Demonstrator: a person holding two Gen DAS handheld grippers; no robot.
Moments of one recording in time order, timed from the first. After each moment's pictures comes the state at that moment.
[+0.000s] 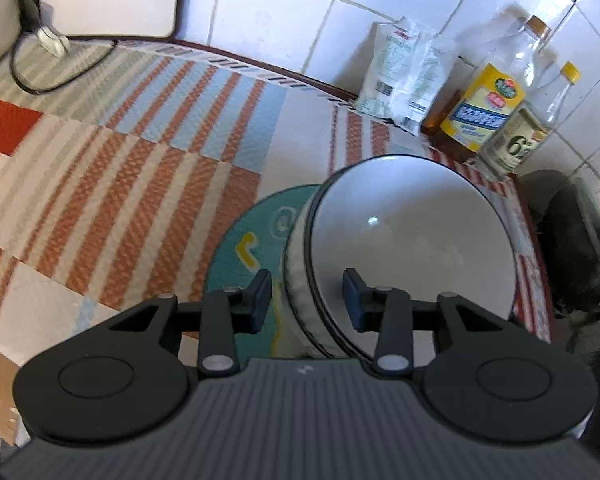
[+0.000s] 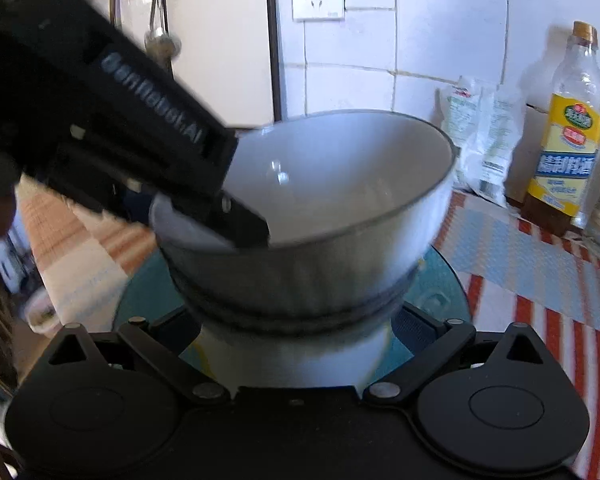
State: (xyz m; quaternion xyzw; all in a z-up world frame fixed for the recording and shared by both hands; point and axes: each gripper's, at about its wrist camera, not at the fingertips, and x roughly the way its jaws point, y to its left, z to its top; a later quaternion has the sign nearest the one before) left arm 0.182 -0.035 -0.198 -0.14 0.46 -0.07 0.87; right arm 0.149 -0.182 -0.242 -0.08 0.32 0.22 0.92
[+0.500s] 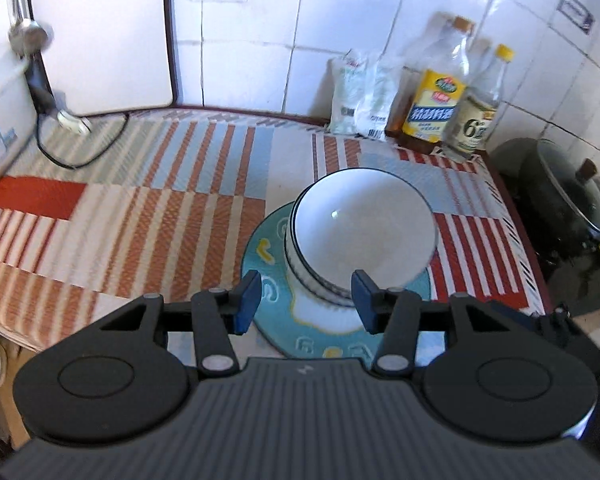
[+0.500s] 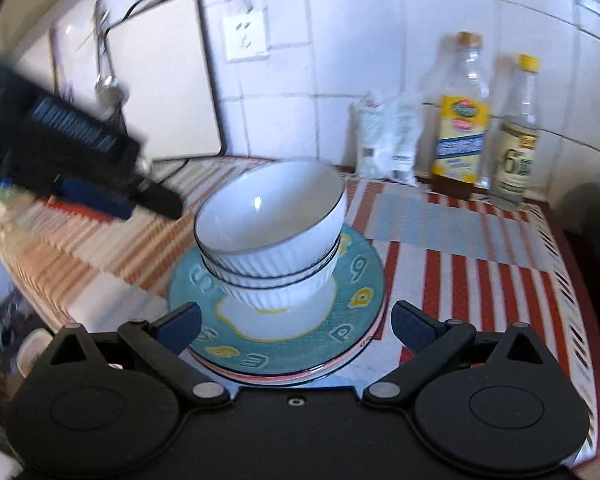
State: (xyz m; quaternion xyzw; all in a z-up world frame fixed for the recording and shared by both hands) left arm 0.105 -0.031 -0.108 -0.04 0.43 -0.10 0.90; right arm 0.062 -0.206 -0.165 0.01 0.34 0.11 0.94
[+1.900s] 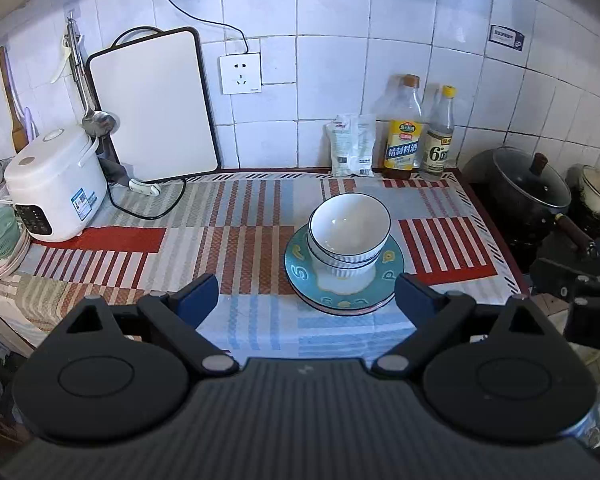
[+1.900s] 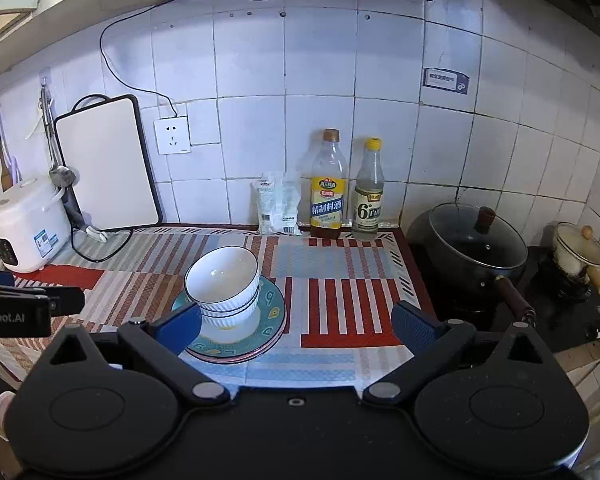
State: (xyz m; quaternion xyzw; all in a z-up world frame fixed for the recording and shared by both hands) left arm -0.052 -0.011 0.010 0.03 0.35 -0.08 0.93; right arm -0.094 -0.206 0.006 0.01 0.30 -0.05 0.95
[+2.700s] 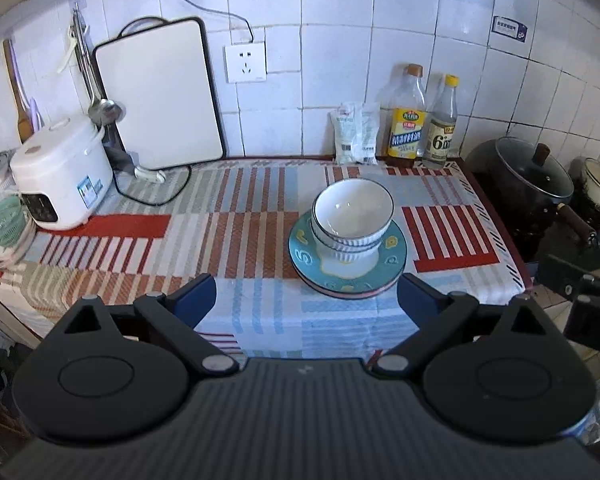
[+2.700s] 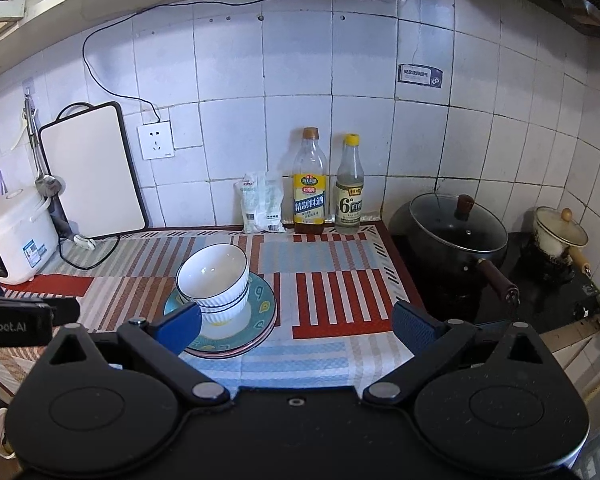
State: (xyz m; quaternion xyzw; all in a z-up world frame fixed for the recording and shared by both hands) left arm -0.061 -0.009 0.006 0.03 0.37 -0.07 0.93; right arm -0.112 -0.196 0.002 0.03 0.30 -0.09 0.95
